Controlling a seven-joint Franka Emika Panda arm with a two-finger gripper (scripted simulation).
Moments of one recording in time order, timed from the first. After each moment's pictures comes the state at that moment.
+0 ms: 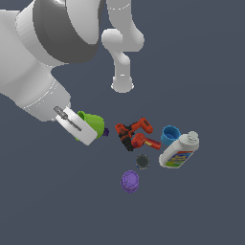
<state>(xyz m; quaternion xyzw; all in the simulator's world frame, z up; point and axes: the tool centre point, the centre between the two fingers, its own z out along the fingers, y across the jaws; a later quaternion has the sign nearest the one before) 0.091 -0.113 0.298 -0.91 0.37 0.09 0.18</state>
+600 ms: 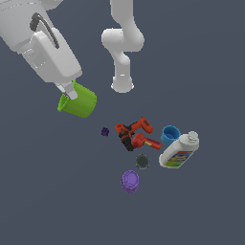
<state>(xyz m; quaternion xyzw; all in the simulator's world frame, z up) 0.063 -0.126 0.411 -0.90 0.37 -0.05 0.21</state>
